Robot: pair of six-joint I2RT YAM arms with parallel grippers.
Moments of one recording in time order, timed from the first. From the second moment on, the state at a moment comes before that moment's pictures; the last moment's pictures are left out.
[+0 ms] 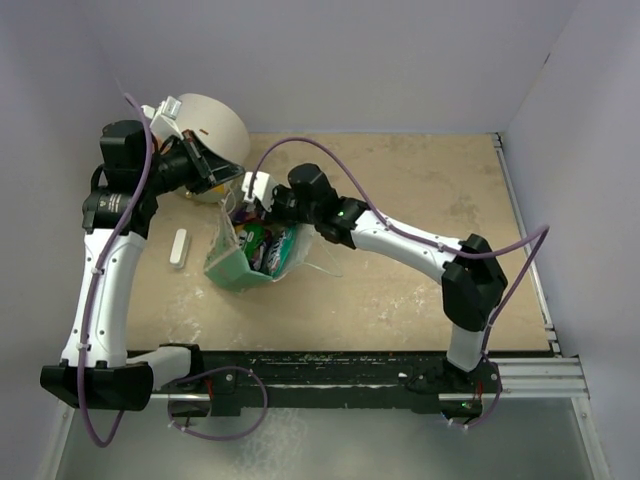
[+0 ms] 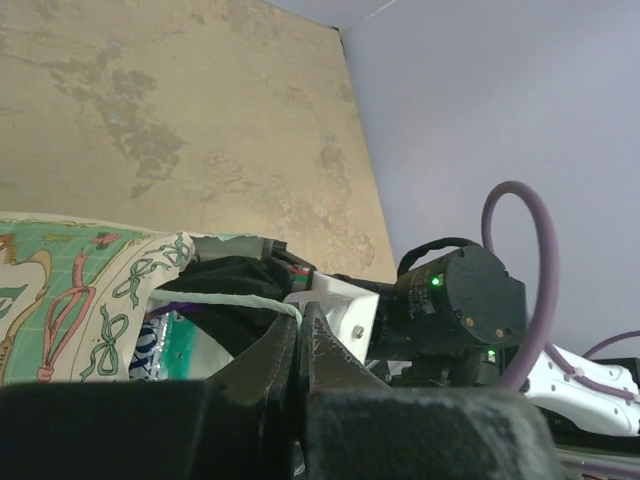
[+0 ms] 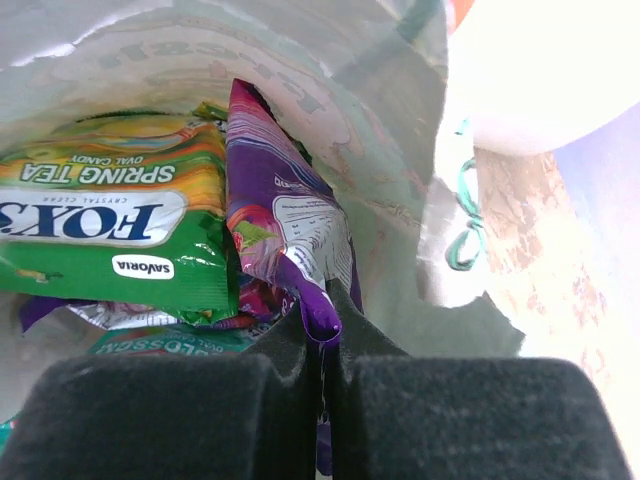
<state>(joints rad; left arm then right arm) -0.04 1.19 1.46 -0.63 0.68 -0.70 0.88 1.84 1.52 -0.07 -0.18 -0.50</state>
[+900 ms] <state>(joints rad) -0.04 1.18 1.53 -0.78 0.53 -0.64 0.86 1.29 1.55 -0.30 0.25 -0.20</state>
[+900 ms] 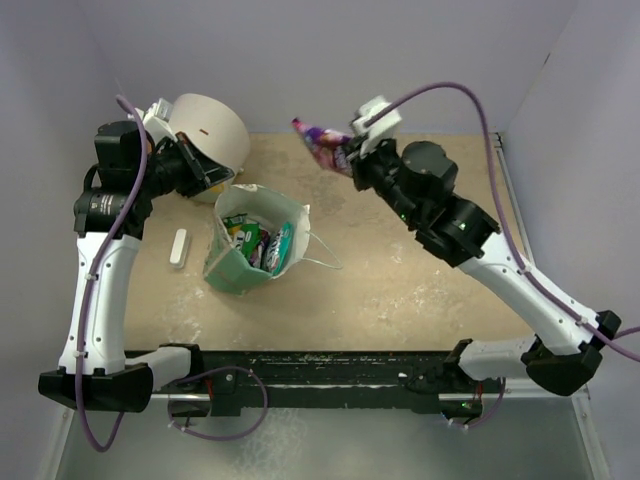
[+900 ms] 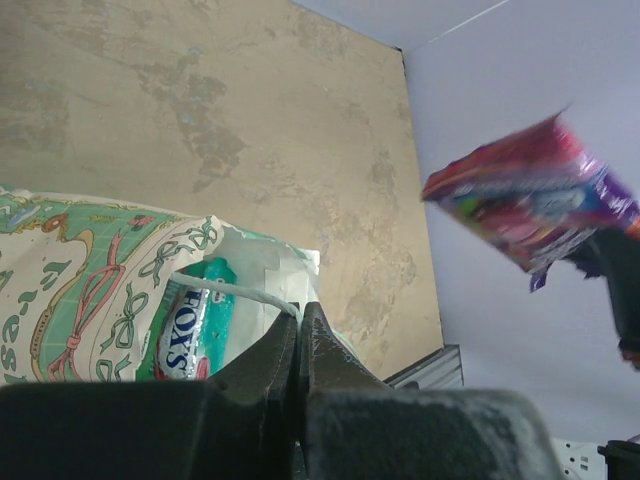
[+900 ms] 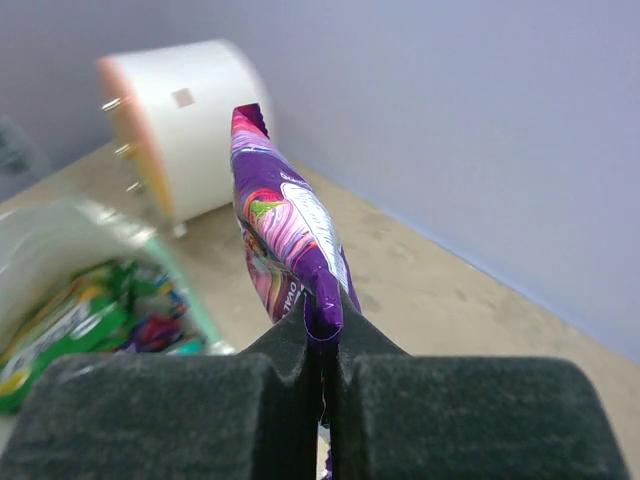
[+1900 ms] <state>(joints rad) -0.04 1.24 1.59 -0.79 0.51 -0.57 0.00 2.08 1.58 0.08 0.09 0.92</state>
